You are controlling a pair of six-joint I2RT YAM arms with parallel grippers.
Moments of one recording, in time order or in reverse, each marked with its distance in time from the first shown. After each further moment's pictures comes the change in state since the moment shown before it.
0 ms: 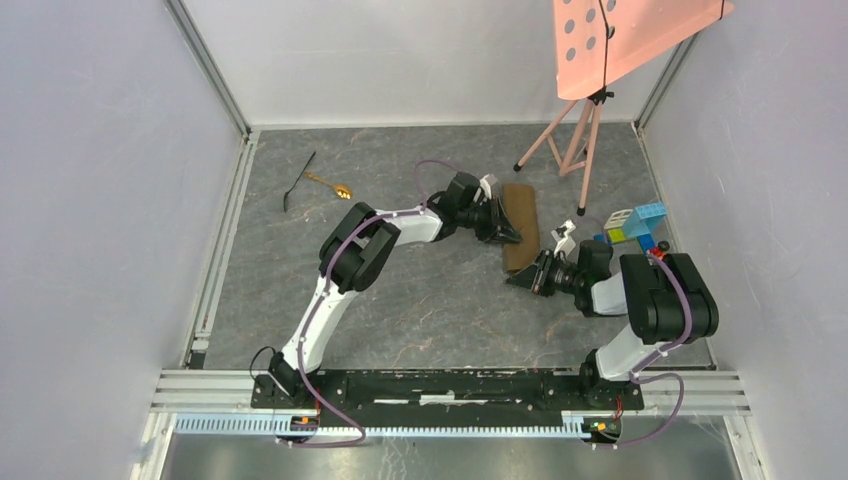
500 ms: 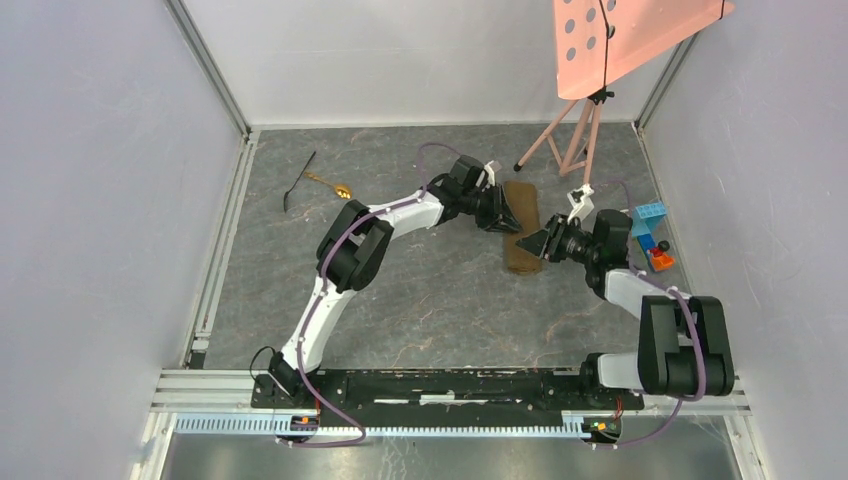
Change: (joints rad) left arm 0.002 0.017 0.174 -0.274 -0.005 0.112; right arm -0.031 -0.283 0.154 -0.244 0.023 -0.073
